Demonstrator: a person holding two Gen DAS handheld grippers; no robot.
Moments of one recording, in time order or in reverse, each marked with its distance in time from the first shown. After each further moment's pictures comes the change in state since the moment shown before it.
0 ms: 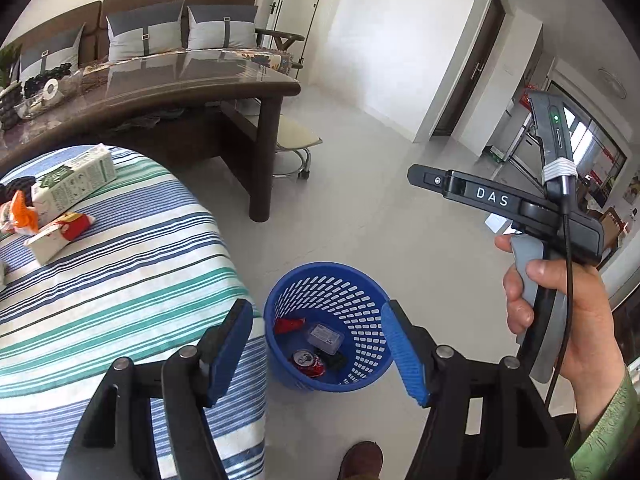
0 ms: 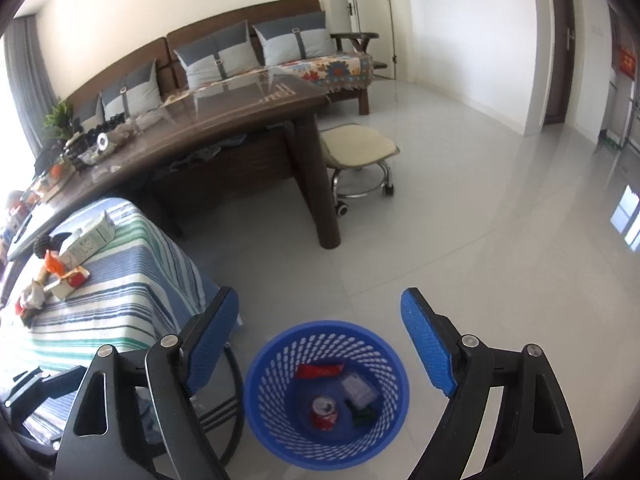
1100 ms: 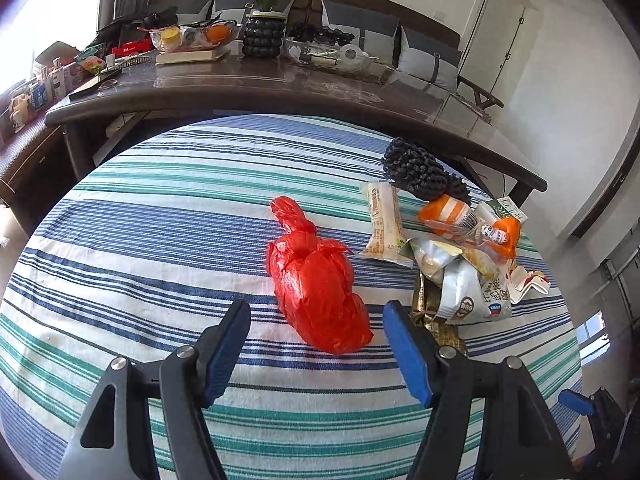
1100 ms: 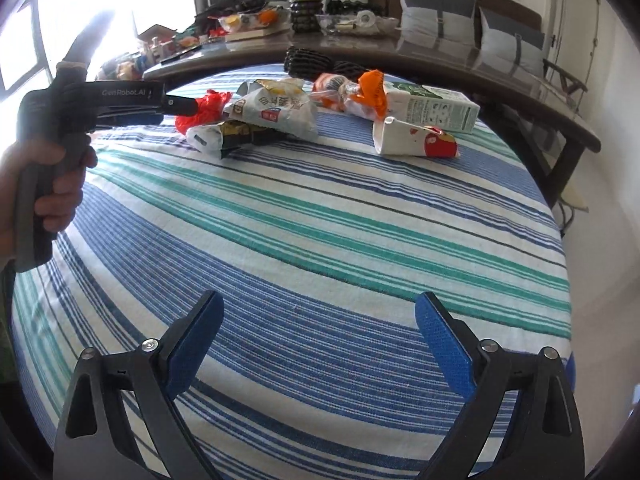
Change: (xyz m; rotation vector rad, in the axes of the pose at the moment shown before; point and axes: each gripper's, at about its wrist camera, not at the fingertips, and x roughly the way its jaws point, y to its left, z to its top) left arm -0.126 0.380 -0.042 -0.428 -0.083 0.381; right arm 0.008 0.332 -0.137 -0.509 0.177 0.349
